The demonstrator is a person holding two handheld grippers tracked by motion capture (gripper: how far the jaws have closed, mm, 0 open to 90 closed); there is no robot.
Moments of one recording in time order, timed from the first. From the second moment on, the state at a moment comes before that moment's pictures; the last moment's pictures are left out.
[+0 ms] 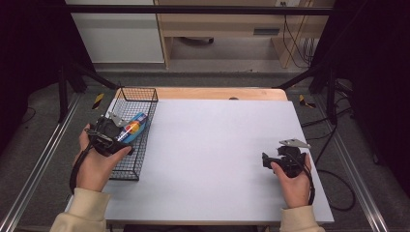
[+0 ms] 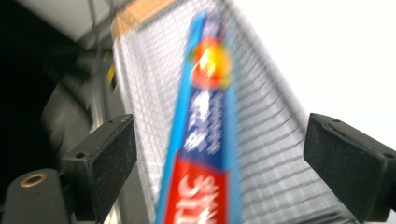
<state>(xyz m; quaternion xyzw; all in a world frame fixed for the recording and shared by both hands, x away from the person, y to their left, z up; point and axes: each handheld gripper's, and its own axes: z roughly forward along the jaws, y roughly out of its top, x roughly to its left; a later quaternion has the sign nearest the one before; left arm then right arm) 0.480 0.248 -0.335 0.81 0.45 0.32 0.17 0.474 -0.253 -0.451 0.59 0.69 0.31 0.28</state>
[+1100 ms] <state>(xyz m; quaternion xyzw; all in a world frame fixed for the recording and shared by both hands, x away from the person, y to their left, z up) 0.485 0.135 -0.388 0.88 0.24 0.21 0.34 0.456 -0.256 -0.444 0.56 0.69 0.34 0.31</state>
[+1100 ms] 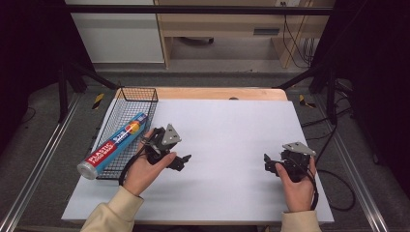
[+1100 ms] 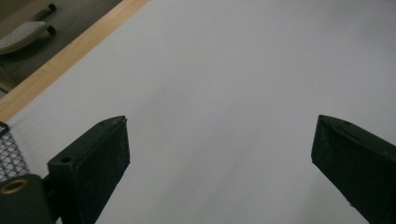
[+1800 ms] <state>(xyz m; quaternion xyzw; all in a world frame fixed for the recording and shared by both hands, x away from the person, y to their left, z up) 0.469 0.149 -0.452 0.84 0.23 0.20 0.44 0.448 -0.265 -0.460 0.53 0.71 0.34 0.32</state>
